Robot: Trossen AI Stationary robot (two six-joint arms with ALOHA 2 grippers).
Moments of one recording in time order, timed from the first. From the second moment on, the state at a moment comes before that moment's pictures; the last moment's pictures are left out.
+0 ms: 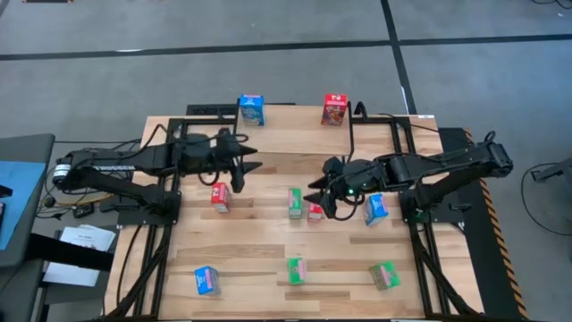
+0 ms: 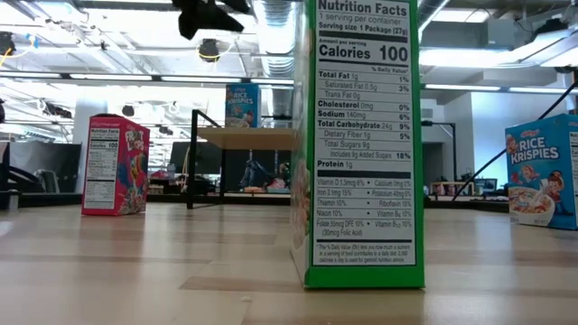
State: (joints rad) left arm 0.07 1.05 0.97 -0.20 -0.27 -0.14; right arm 0.16 1.28 1.11 -0.31 0.14 0.68
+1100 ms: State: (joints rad) left arm -0.10 1.03 0.97 -0.26 -0.27 -0.25; right arm 0.43 1.28 1.27 -0.76 0.11 1.25
